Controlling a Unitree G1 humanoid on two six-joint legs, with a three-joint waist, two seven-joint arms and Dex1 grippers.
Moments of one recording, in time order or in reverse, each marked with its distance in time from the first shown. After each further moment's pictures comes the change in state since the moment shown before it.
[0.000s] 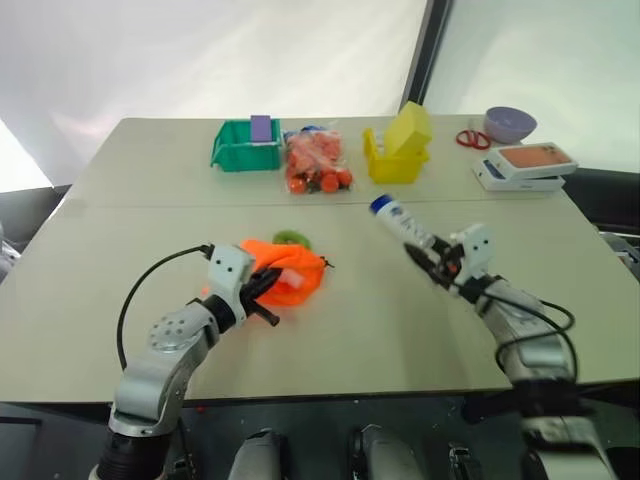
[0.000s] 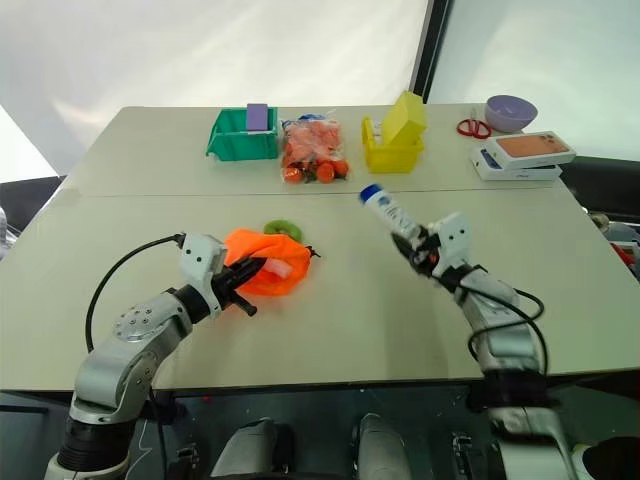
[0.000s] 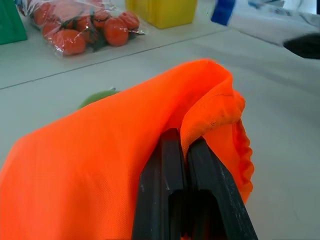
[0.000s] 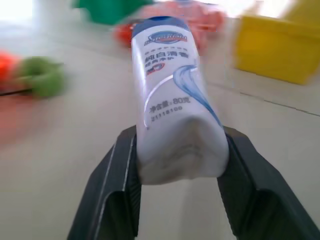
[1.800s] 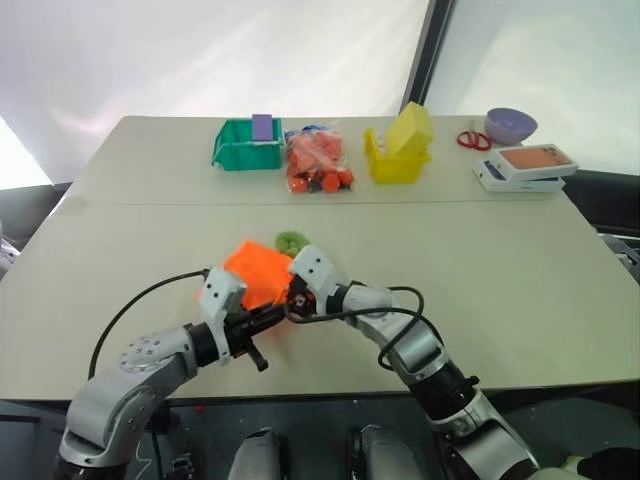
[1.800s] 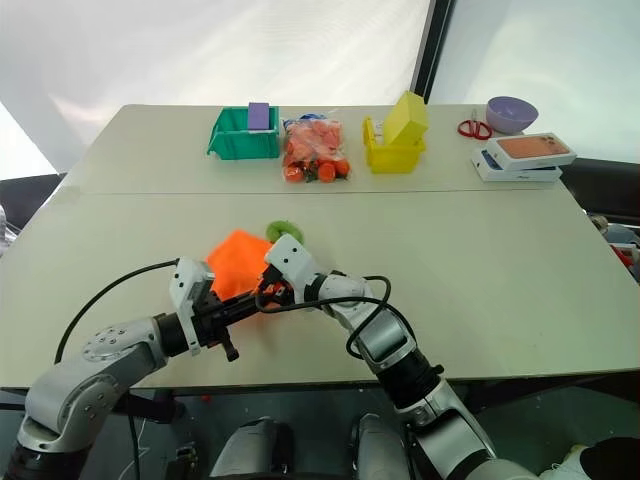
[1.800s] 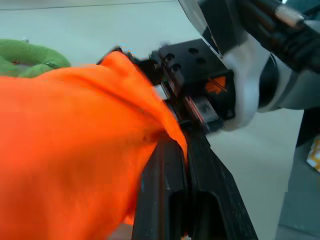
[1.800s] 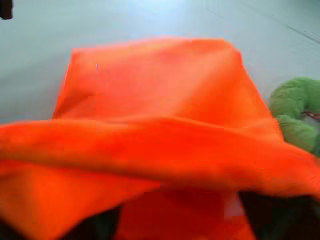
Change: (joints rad) left arm 0.159 0.212 0.029 -0.138 -0.329 0.104 -0.146; right arm -0.309 0.382 0.512 0.009 -0.300 0.322 -0.190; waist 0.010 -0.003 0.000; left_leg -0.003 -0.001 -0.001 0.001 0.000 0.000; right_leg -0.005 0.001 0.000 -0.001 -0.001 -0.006
